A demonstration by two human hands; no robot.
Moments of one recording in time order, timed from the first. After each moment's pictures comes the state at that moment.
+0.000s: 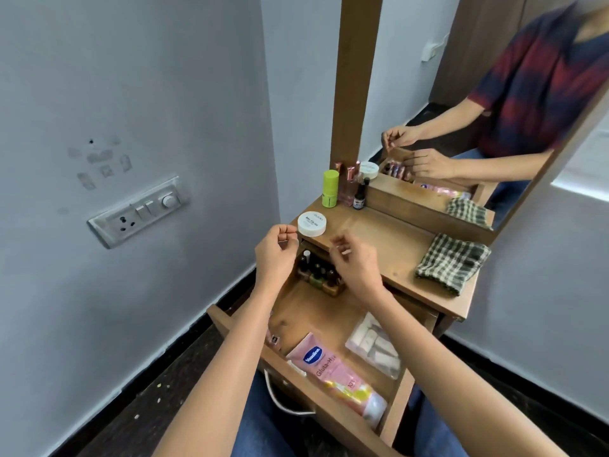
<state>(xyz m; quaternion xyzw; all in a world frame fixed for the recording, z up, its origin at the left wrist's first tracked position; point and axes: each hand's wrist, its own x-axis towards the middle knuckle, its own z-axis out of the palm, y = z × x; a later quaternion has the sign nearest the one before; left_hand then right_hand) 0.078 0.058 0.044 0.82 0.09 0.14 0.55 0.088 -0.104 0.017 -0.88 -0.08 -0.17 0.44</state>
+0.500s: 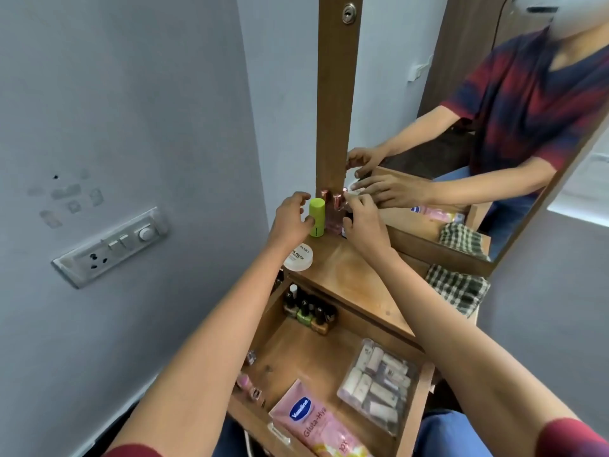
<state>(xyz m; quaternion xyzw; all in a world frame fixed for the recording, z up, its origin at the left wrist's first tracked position) 0.215 0.018 0.085 0.90 -0.08 0.13 0.42 0.212 -0.149 0.070 -0.94 -0.06 -0.21 0.27</state>
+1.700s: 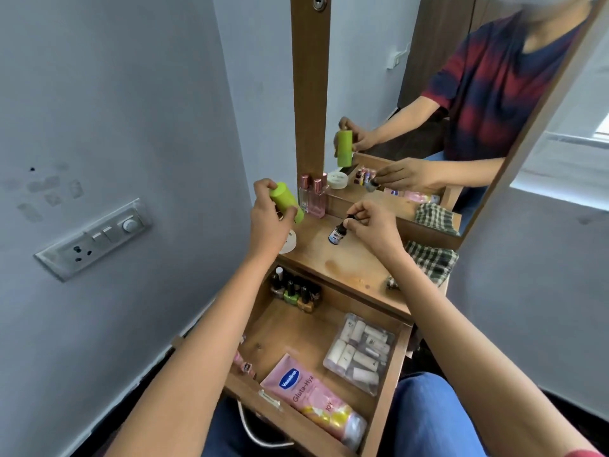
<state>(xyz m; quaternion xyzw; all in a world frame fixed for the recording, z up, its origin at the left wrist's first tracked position) 0.155 0.015 0.086 0.83 -0.07 0.24 0.50 0.138 -0.189 0.081 -0.86 0.00 -0.16 0.48</state>
